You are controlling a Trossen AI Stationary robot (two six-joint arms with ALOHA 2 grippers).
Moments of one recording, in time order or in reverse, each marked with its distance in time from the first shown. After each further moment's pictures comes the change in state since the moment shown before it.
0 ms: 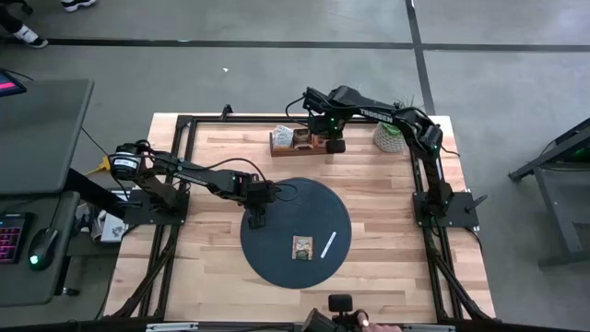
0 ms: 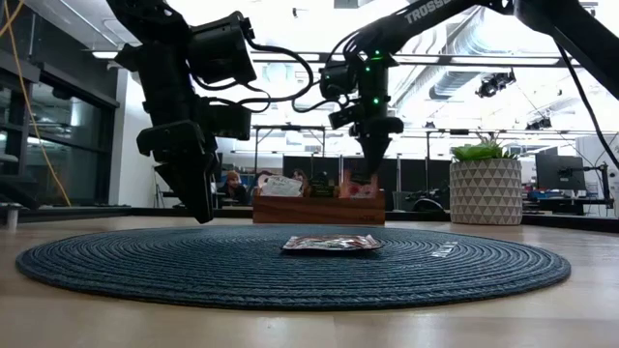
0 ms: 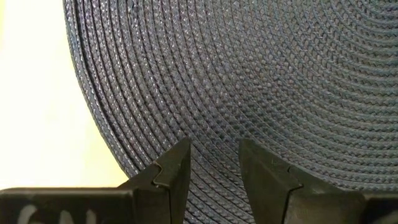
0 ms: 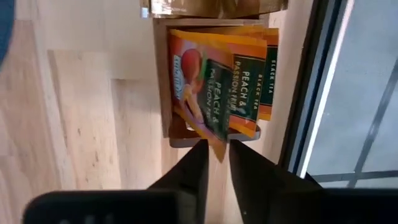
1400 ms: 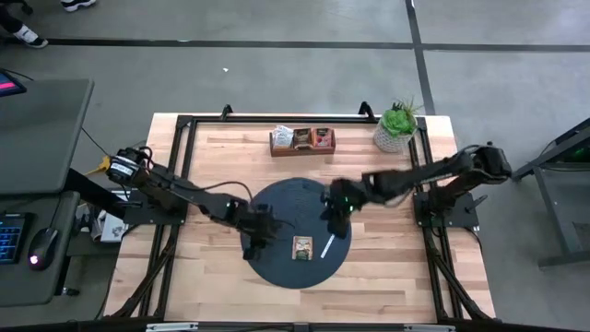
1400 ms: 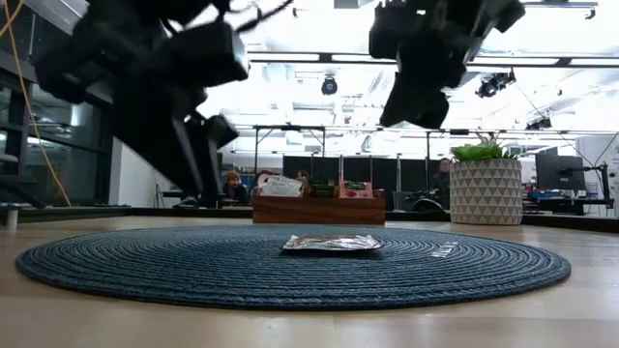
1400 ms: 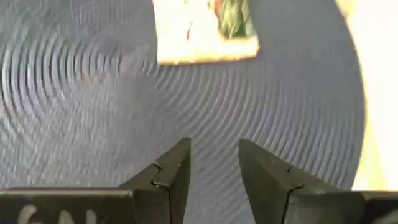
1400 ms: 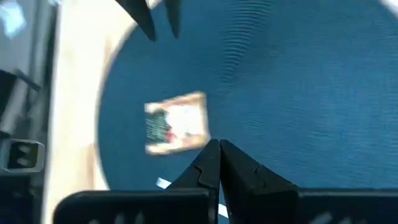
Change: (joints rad) left arm -0.260 0.000 0.000 0.238 0.115 0.078; right arm 0.634 -0.604 -0.903 0.896 -0.302 1.028
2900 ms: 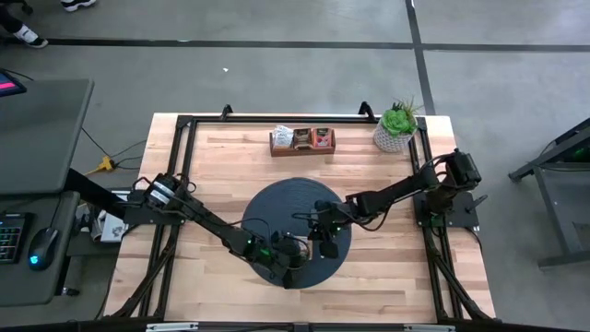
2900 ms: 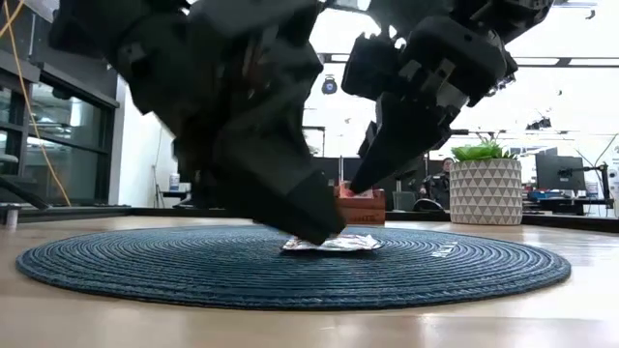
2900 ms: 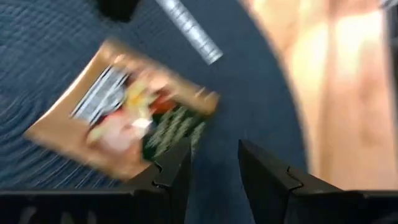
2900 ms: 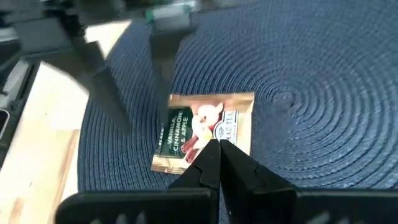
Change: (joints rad) left arm -0.205 0.380 0.257 0.326 -0.353 -0.708; right arm 0.123 0.279 -0.050 0.401 -0.007 -0.115
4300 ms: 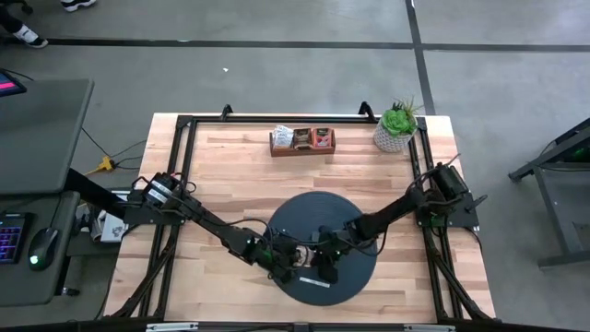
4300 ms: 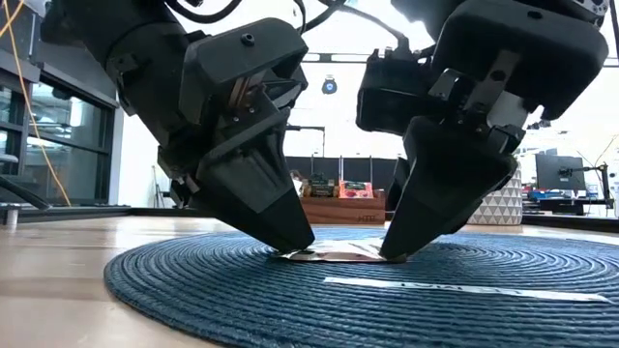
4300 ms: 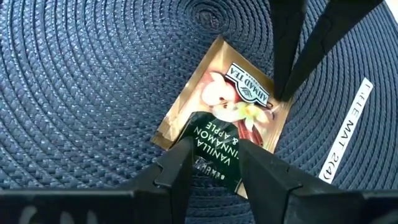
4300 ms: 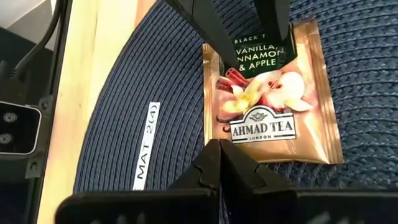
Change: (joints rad) left arm 0.002 -0.004 0.000 -0.178 -0.044 -0.074; right arm 0.192 0.174 0.002 0.095 0.056 0.312
